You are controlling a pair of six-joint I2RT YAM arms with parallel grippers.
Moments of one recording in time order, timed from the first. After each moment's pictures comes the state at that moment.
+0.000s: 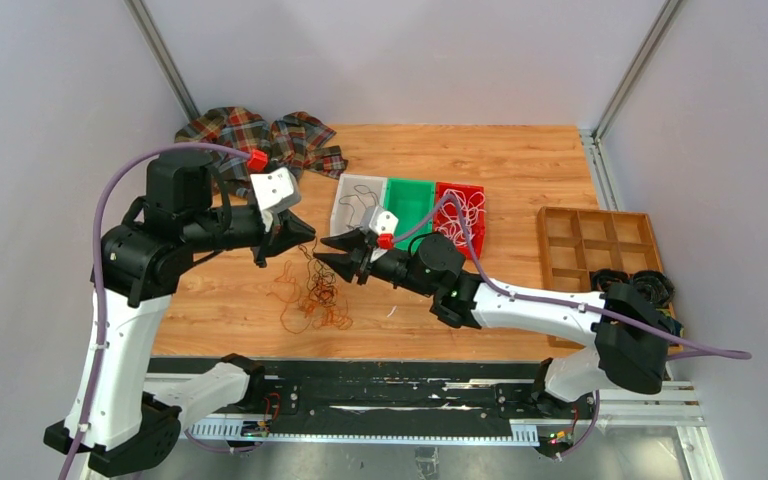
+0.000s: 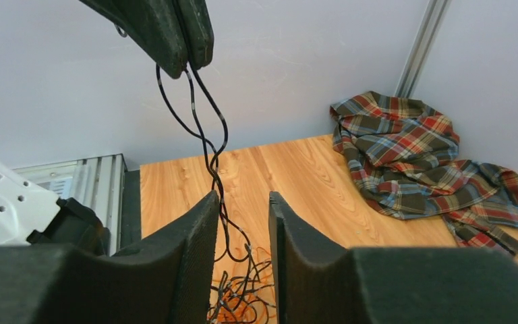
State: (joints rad) left arm -0.36 1.03 1.66 -1.17 0.71 0.47; right arm 1.12 1.42 0.89 0.75 -0.15 -0.03
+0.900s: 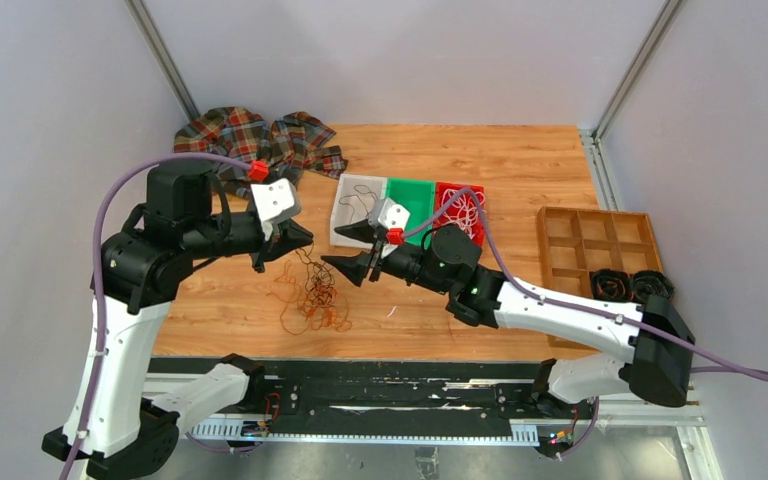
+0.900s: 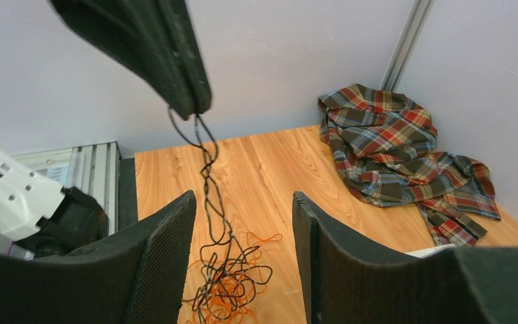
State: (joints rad) left arm -0.36 1.00 1.62 -1.16 0.70 0.52; right arm 1.12 1.32 0.95 0.54 -0.13 -0.06
